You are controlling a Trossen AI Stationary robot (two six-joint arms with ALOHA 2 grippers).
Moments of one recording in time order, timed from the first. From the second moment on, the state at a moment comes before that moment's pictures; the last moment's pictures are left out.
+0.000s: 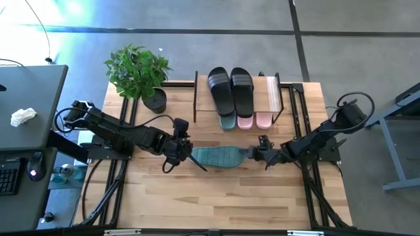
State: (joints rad) left arm -0.18 1.46 1.12 -0.80 -0.60 0.23; right arm 0.39 1.45 0.28 0.62 0.60 1.63
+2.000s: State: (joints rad) left arm -0.33 1.29 0.99 -0.85 -0.28 0.14; right arm 0.37 1.22 0.35 0.90 0.22 1.10
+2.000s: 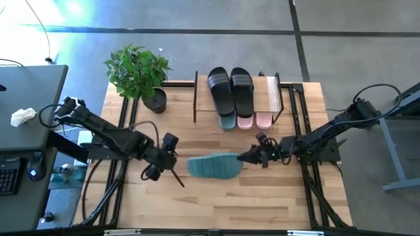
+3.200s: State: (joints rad) left arm 0.05 1.34 0.98 -0.57 0.51 0.22; right arm 0.39 1.17 1.11 -0.26 0.10 0.46
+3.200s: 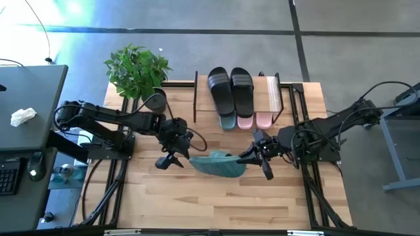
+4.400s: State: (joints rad) left arm 0.08 1.38 0.99 -0.47 0.66 0.33; right arm 0.32 1.17 1.11 -0.27 0.11 0.44
